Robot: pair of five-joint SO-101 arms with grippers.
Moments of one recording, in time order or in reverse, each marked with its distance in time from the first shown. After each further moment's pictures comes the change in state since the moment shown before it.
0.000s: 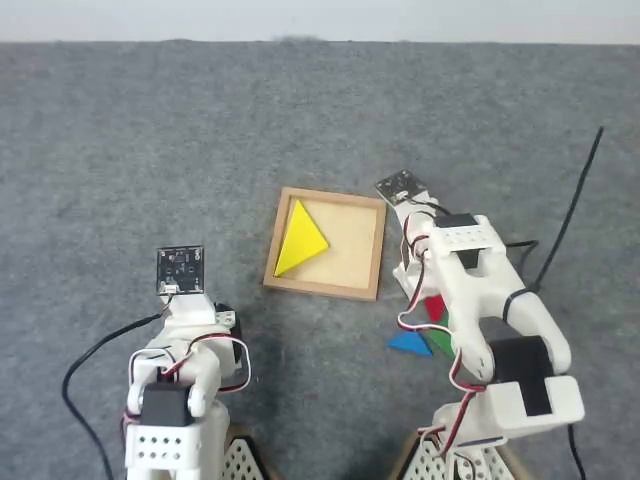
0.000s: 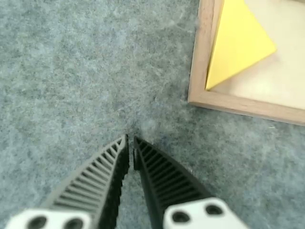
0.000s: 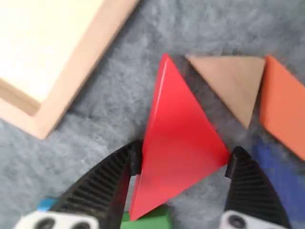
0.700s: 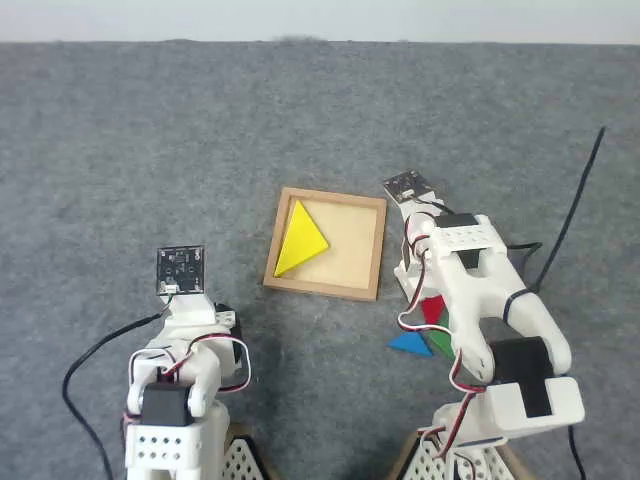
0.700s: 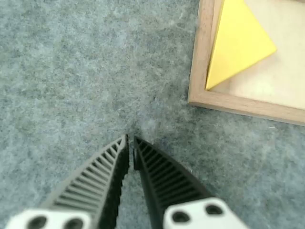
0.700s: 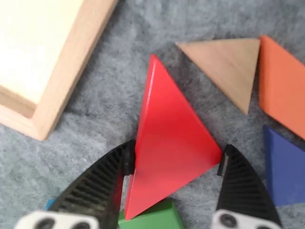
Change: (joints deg) left arm 0.0 0.0 0.0 0.0 0.0; right arm 0.0 -0.1 -0.1 0.8 -4.7
